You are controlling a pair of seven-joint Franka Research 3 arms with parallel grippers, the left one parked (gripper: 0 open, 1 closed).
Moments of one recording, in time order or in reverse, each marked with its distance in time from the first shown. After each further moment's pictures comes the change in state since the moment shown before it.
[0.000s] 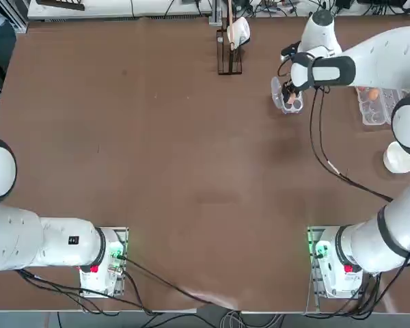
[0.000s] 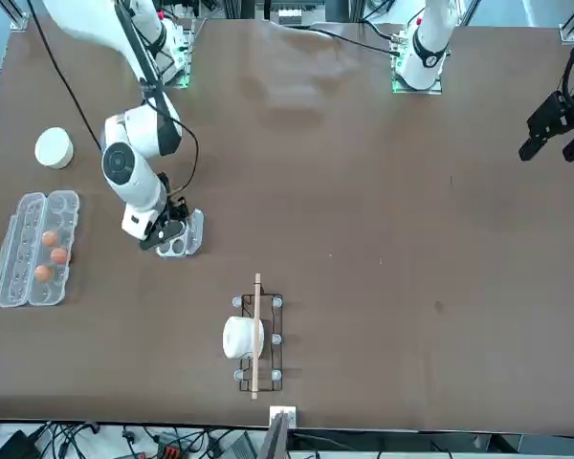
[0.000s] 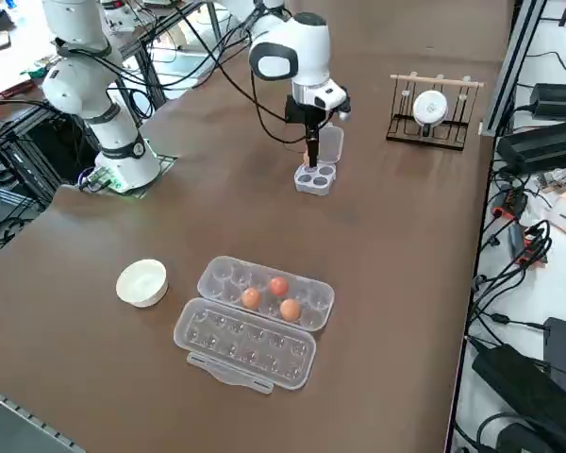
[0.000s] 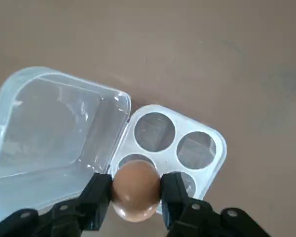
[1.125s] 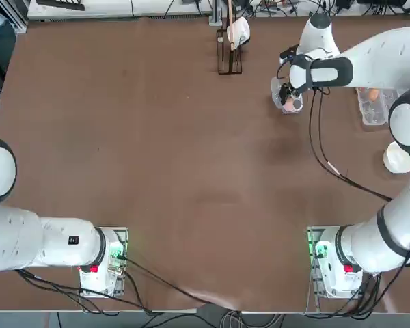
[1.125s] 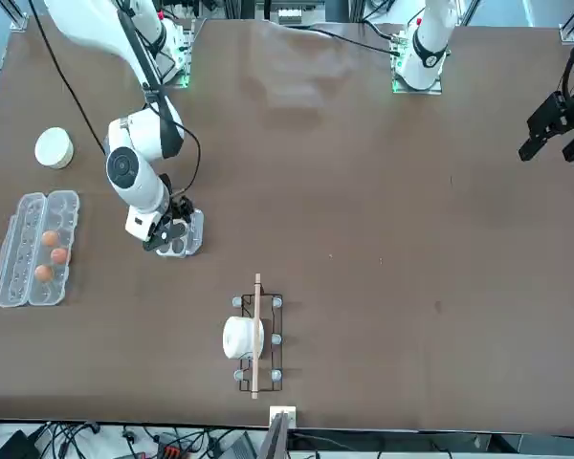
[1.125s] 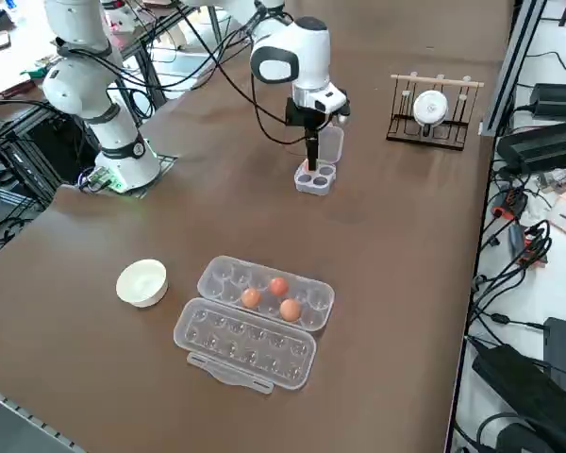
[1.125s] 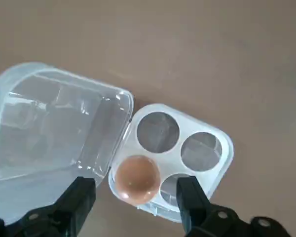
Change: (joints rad) arm 0.001 0.012 0.002 0.006 0.000 0.004 0.000
